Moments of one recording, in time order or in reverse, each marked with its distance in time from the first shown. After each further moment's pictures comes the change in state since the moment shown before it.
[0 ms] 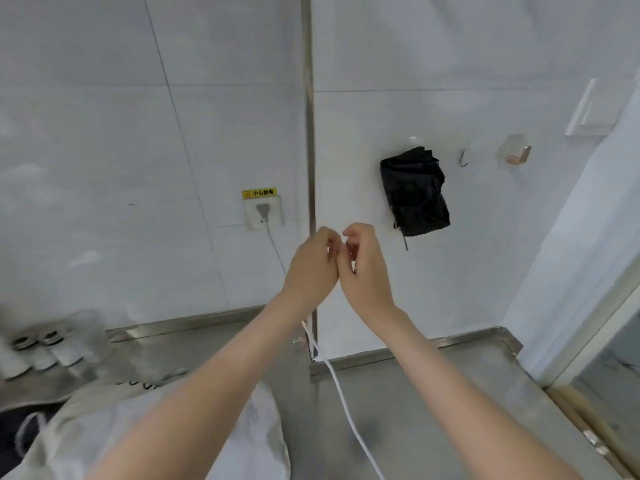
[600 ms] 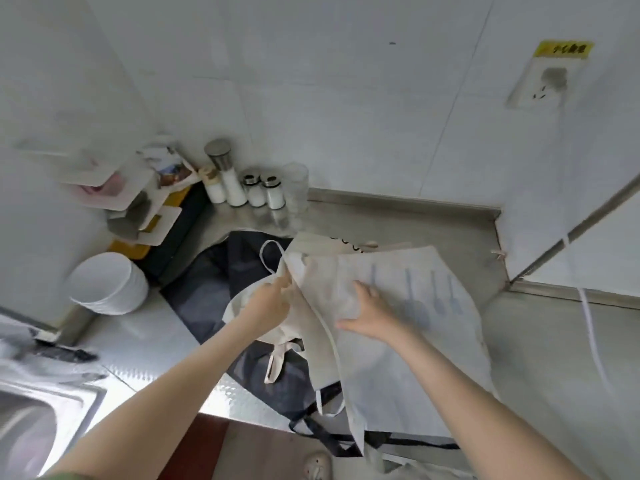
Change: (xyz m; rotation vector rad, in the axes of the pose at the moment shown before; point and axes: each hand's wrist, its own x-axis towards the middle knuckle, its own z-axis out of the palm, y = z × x) left_hand -0.294 -0.384 -0.250 0.453 -0.410 -0.773; right_hand -0.249 -0.060 0.347 -0.402 -1.246 0.433
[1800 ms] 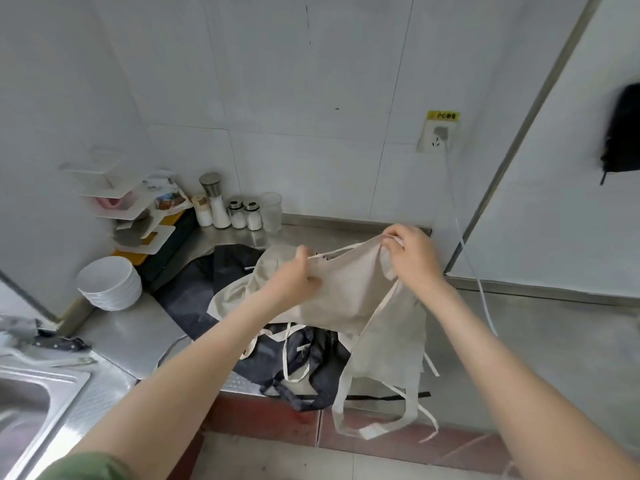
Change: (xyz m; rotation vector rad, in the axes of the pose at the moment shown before) left_hand -0.143 0.136 -0.038 -0.147 0.178 0.289; right_hand -0.184 0.008 -0.131 0.255 0.778 -0.221
